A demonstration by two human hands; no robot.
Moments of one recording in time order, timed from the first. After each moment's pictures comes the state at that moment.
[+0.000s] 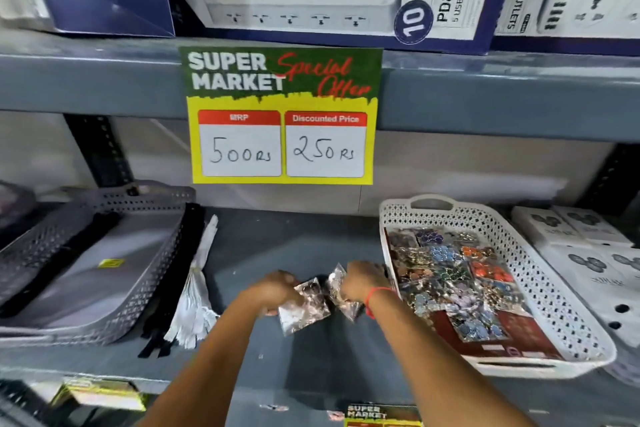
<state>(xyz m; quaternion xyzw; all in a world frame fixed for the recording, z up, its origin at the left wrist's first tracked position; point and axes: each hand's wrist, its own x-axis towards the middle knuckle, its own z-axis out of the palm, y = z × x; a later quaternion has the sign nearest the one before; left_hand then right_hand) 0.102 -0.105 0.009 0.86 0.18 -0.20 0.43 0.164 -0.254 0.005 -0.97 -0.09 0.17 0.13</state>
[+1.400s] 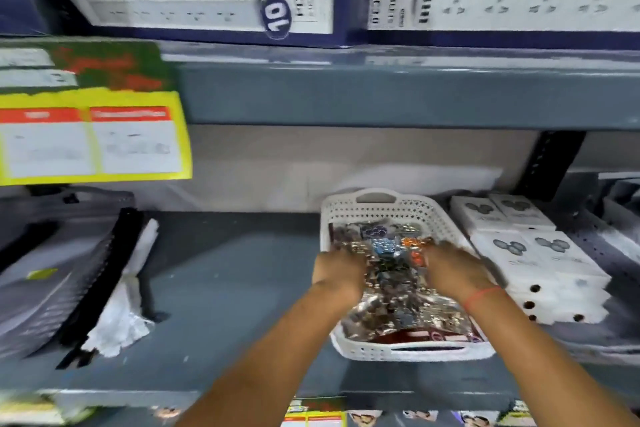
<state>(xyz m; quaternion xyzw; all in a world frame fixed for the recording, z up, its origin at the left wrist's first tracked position) 0.133 -0.301 0.047 1.00 -0.04 -0.02 -0.01 0.172 -0.466 0.053 -1.00 -0.07 0.04 -0.01</state>
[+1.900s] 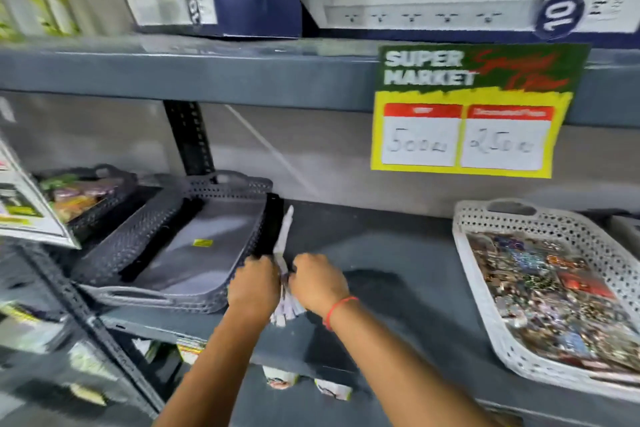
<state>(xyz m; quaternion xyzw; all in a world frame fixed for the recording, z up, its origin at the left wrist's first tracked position) 0.020 -0.001 0.024 0.94 0.30 0.02 0.13 0.061 -0.092 0.036 -0.93 -0.27 0.10 0.23</state>
